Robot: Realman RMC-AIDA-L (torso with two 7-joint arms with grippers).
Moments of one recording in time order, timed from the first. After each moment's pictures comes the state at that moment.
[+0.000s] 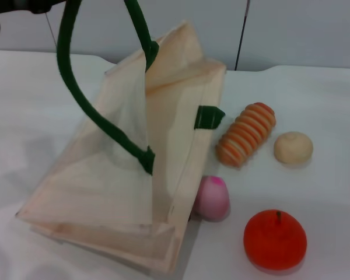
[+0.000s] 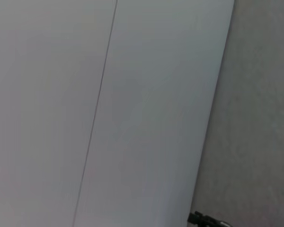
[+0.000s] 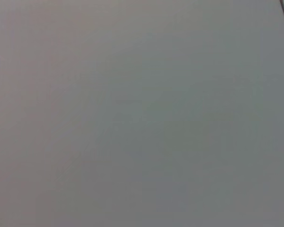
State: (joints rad) left arm -0.92 -1.83 2.87 -0.65 -0.63 1.97 -1.51; right arm 0.66 2.03 -0.48 0.05 2.40 1.13 -2.75
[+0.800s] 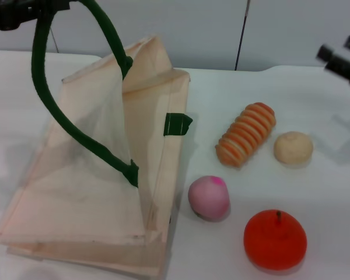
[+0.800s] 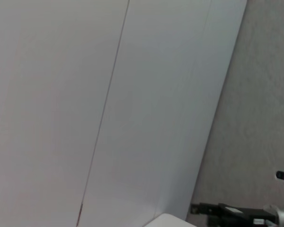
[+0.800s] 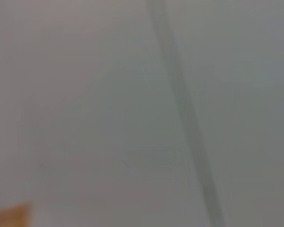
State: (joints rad) left arm -0.87 -1.81 2.87 -0.74 -0.58 2.04 -1.57; right arm 0.57 1.96 -0.83 -0.35 1.84 1.21 -2.02
